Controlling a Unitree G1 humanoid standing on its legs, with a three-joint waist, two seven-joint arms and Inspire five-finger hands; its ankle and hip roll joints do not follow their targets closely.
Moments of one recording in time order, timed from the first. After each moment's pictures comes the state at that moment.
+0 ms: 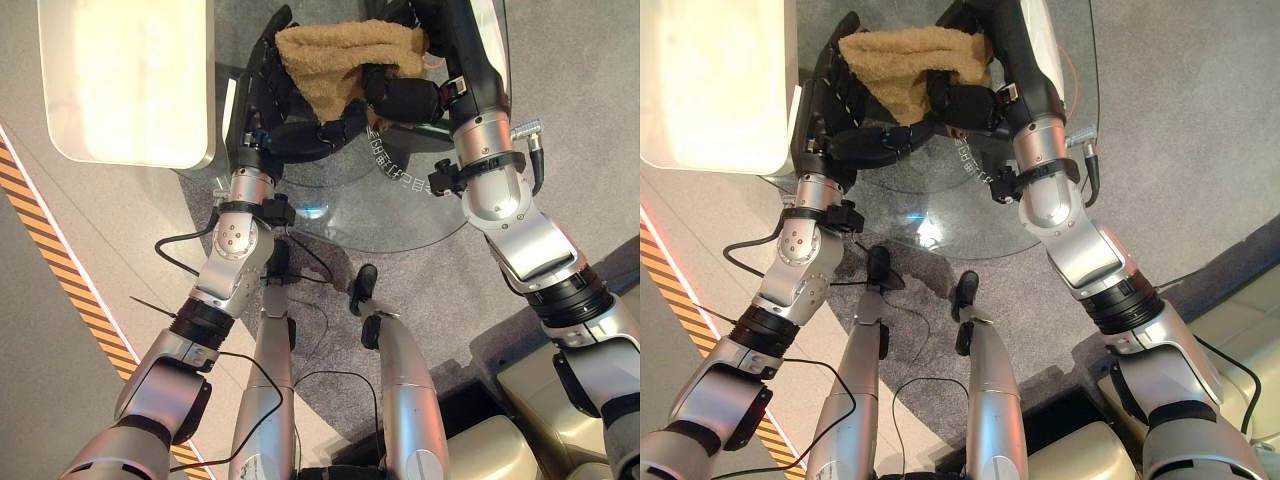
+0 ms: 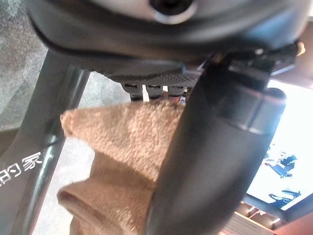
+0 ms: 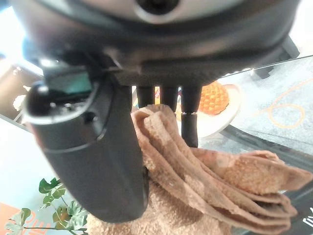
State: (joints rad) left arm -0.79 0.40 -0.35 0.28 -0.62 -0.33 0.26; right arm -0.96 -0.65 0.46 0.02 0.12 0.12 -0.39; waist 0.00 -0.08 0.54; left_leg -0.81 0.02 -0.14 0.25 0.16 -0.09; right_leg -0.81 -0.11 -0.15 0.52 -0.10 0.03
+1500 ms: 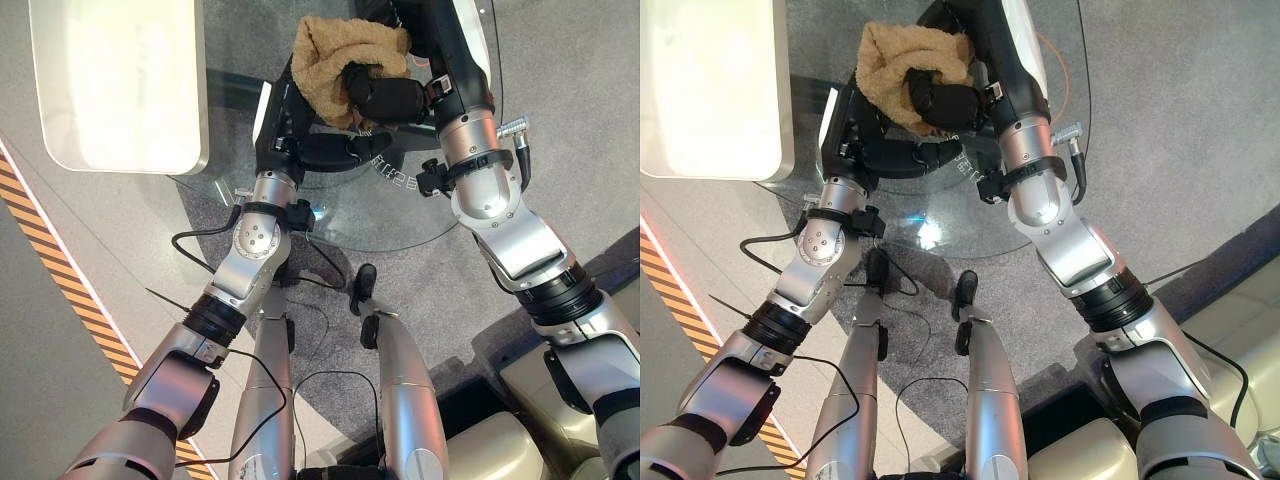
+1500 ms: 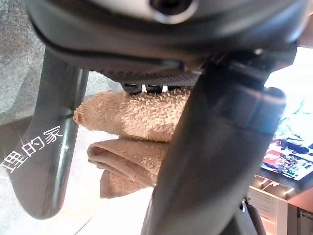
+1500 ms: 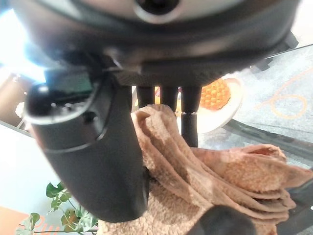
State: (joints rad) left arm -0.83 0.36 -0.42 0.31 -0.53 -0.29 0.27; right arm -0.99 -0.62 0.47 0.02 0.14 0.12 -0.37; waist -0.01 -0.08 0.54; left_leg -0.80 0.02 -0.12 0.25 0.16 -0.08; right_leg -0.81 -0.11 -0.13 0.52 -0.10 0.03
